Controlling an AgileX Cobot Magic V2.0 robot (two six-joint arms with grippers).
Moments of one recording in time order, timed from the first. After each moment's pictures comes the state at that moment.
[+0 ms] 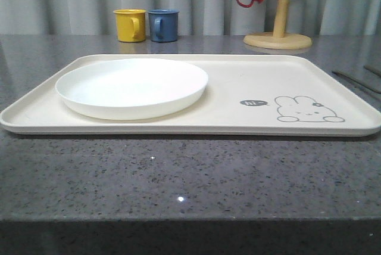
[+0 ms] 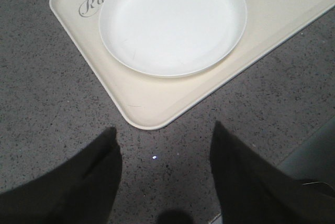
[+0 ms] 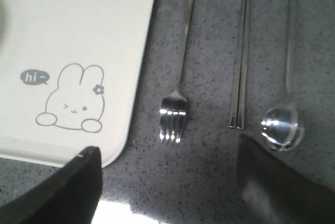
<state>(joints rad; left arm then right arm) -0.64 0.73 -0.81 0.08 0.86 0.06 0.06 0.97 -0.88 0.13 0.86 -0.02</state>
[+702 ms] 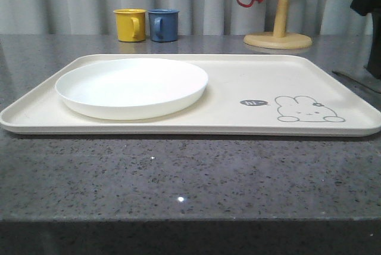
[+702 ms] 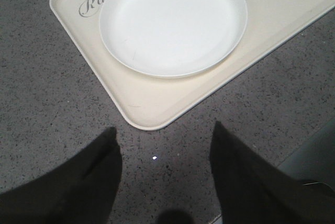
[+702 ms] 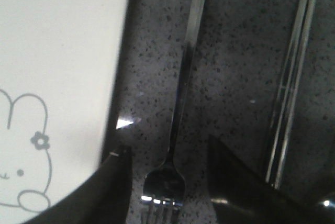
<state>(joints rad) -0.64 0.73 -0.81 0.08 0.86 0.05 0.08 1.50 -1.14 0.08 0.91 -0.03</state>
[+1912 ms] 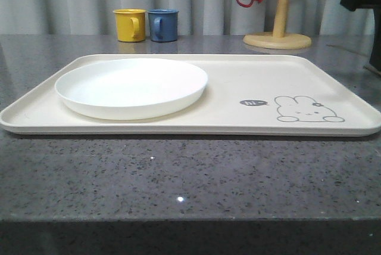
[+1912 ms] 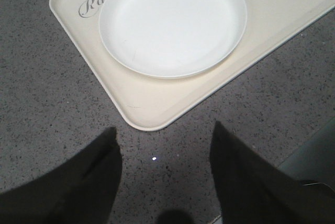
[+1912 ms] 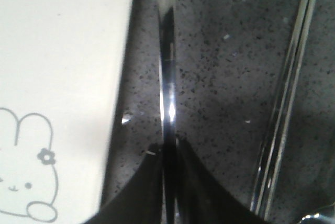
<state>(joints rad) -0.64 0.73 -0.81 0.08 0.86 0.05 0.09 1.52 -1.22 0.08 0.96 -0.03</state>
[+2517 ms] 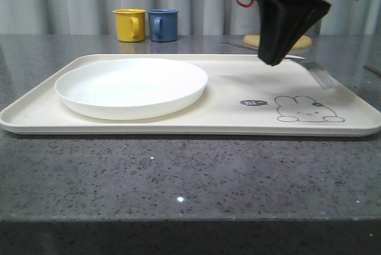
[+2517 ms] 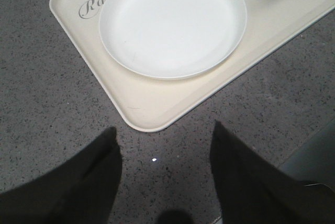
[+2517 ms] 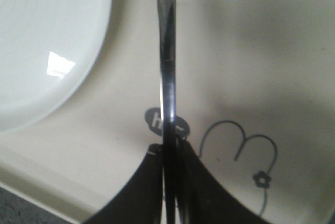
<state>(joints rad) -0.64 0.73 -0.81 0.08 0.86 0.05 0.47 1.70 -1.47 0.08 1.10 0.14</state>
